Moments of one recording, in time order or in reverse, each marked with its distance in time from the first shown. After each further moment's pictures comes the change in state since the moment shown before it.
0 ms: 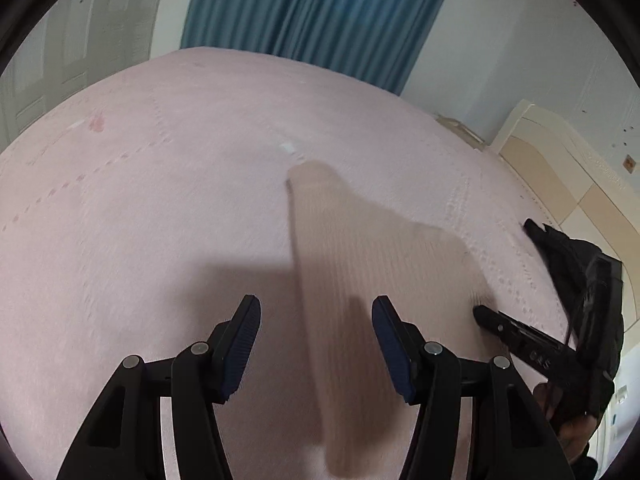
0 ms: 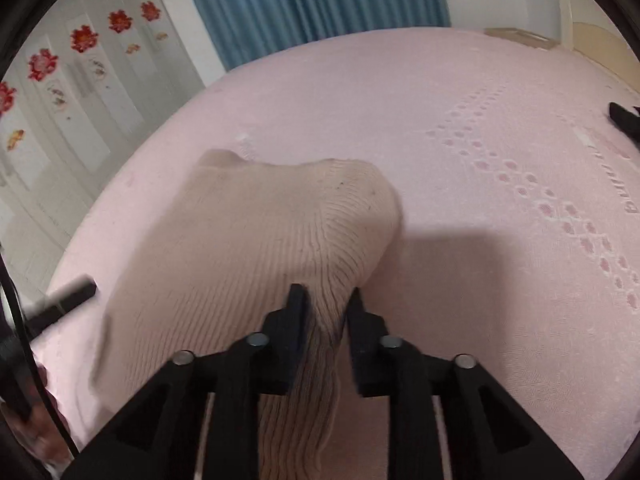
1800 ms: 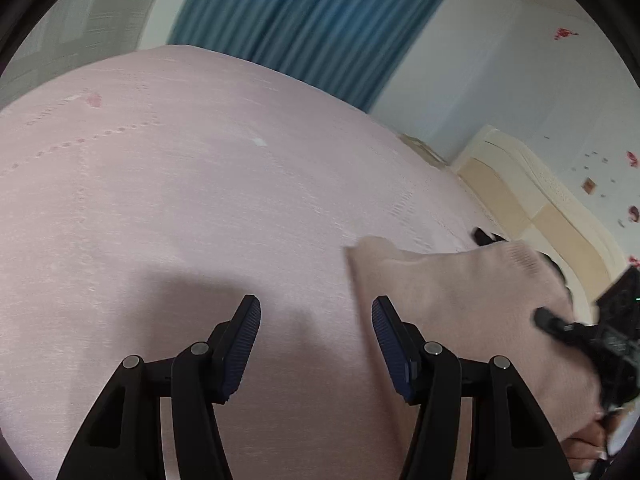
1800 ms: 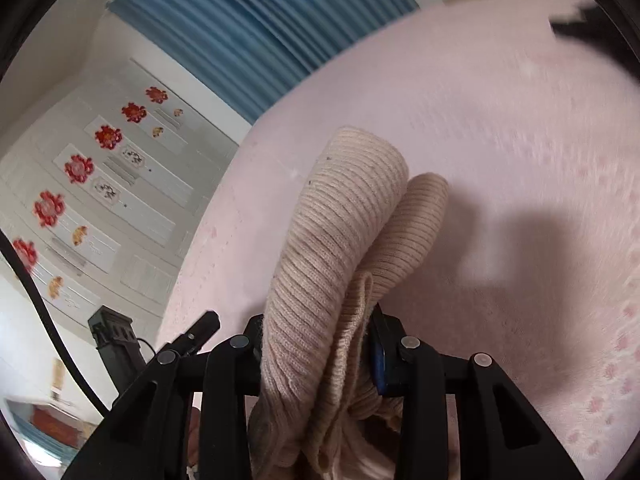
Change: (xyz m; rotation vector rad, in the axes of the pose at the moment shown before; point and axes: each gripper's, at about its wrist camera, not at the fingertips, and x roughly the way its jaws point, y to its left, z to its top) left arm -0.060 0.011 -0.060 -0.088 -0.059 -0.107; right arm -0.128 -0.029 -0.039 0.282 -0.058 0.266
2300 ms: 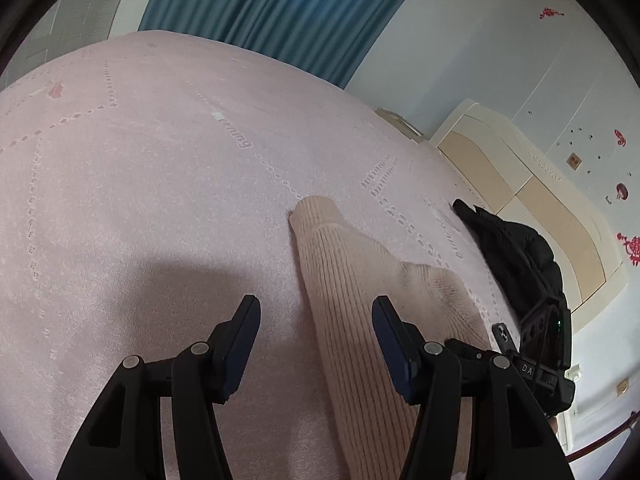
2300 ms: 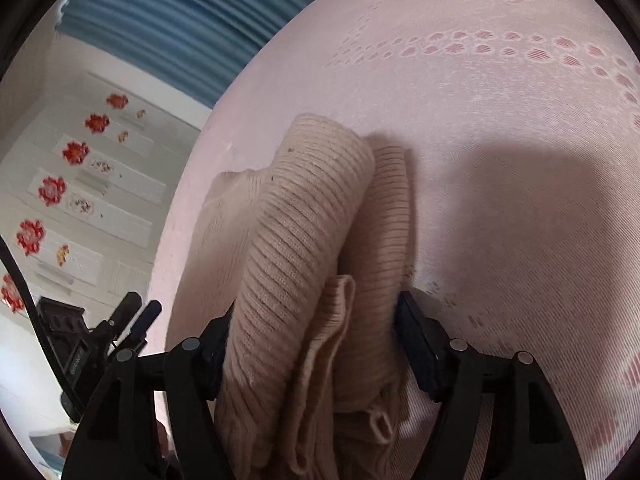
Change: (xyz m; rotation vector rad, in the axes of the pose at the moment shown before) left arm 0.032 -0.038 -0.015 0.057 0.095 -0.112; right arm 0.058 -0.112 -0.039 0.159 0.141 -0.010
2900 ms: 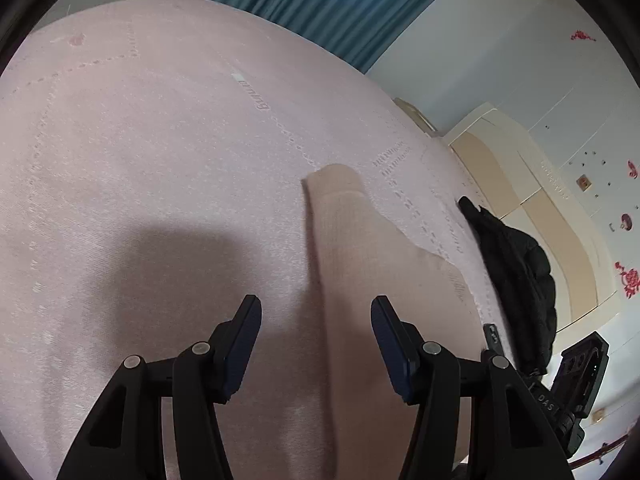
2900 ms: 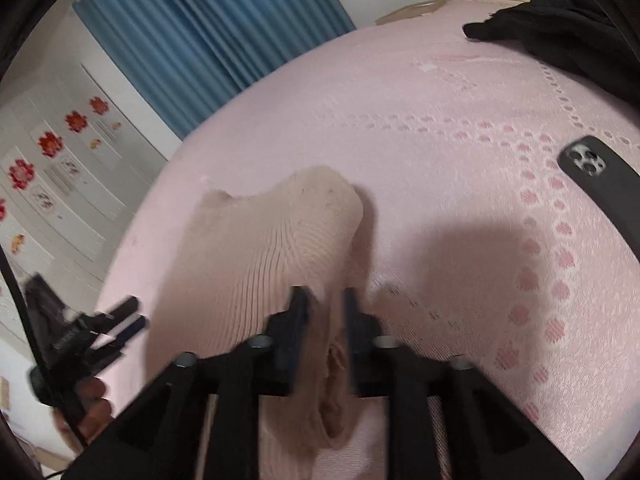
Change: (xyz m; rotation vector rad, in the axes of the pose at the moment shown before) left arm 0.000 0.012 -0.018 -0.138 0.073 -0.022; right arm -0.082 0.027 -0.047 -0.093 -0.242 -0.202
